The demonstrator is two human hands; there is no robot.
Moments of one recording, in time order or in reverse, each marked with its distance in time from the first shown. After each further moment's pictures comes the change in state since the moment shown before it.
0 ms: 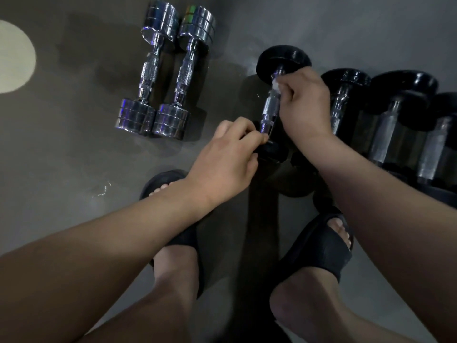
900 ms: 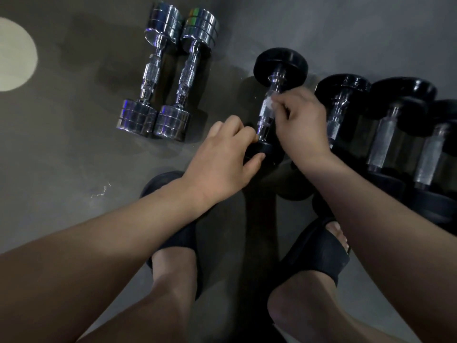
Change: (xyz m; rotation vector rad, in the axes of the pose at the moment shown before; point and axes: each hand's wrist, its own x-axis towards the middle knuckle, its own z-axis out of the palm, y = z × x) left_hand 0.002 -0.005 -0.003 0.007 0.031 -0.096; right_hand -0.023 -0.007 0.001 0.034 -0.018 -0.023
